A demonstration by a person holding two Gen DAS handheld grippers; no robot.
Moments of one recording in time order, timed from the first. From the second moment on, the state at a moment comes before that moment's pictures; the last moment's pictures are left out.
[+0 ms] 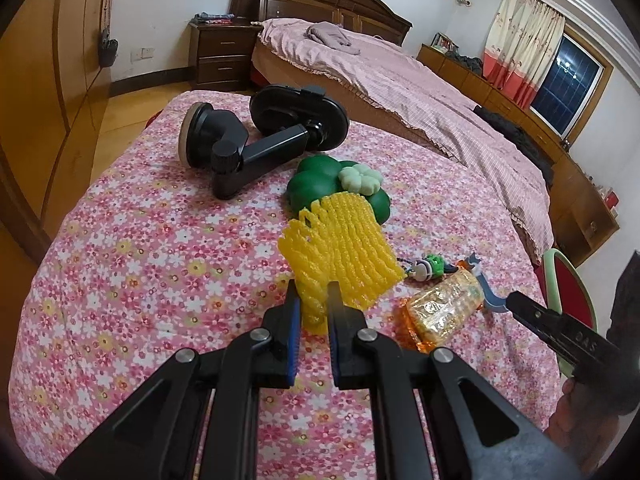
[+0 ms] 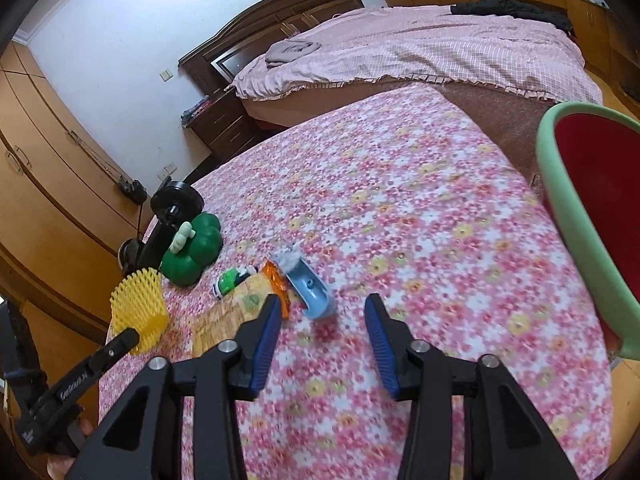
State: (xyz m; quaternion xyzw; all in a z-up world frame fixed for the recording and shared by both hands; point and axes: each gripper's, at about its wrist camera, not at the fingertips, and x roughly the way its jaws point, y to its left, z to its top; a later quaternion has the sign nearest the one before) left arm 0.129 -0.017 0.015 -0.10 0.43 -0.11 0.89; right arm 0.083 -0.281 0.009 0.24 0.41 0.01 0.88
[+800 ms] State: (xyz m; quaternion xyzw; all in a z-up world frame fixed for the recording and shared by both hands) left arm 0.120 -0.034 0.023 -0.09 0.41 -0.14 0.90; right arm 0.069 -0.290 0.007 0.26 0.40 0.01 0.88
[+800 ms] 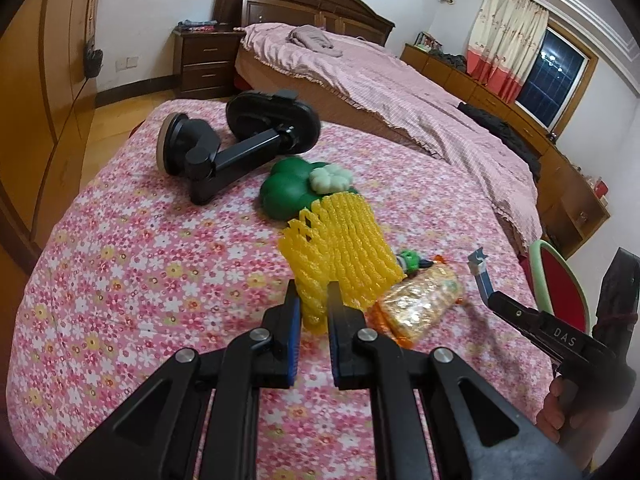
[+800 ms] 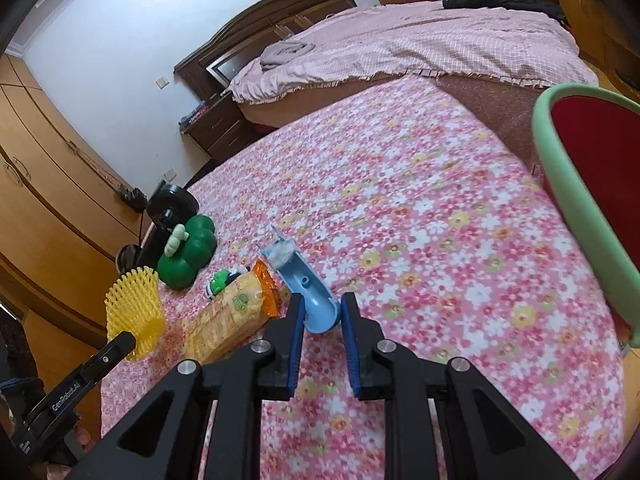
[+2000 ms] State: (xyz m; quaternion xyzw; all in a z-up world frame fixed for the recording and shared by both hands) left arm 0.071 -0.195 0.089 0.00 0.37 -0.31 0.88; right arm -0.079 -0.412 0.077 0.32 0.25 -0.11 0.91
